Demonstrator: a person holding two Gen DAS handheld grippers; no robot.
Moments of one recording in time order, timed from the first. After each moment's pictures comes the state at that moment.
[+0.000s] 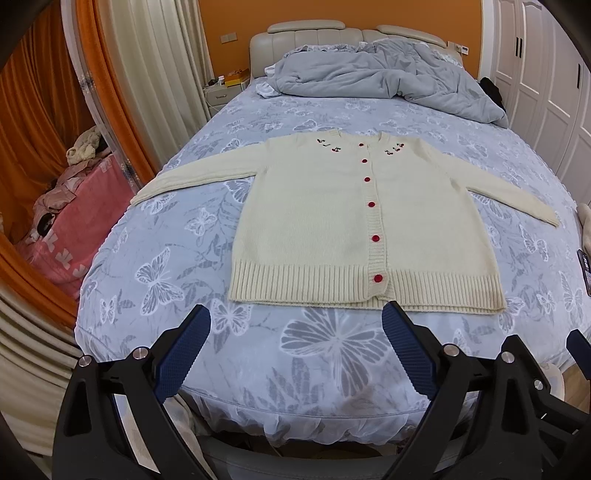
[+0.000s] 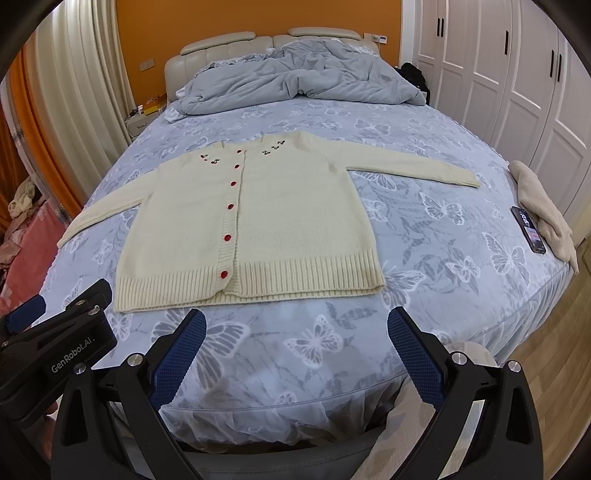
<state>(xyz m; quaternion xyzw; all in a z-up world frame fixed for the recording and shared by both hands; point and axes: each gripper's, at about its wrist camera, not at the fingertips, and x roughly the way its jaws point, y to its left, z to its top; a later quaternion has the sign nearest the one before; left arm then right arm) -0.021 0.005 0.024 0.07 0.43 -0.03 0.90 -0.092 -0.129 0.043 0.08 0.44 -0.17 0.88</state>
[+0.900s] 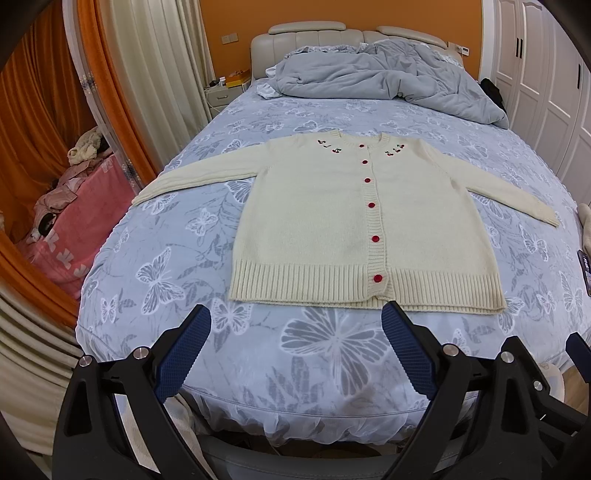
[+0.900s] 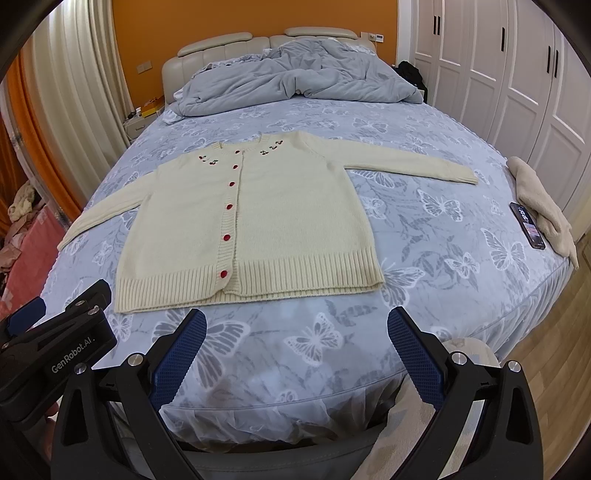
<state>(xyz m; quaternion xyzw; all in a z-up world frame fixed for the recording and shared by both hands) -0.022 0.006 0.025 0.07 0.43 -0.03 0.90 -0.093 -0.130 0.043 0.08 0.44 -0.17 0.88</state>
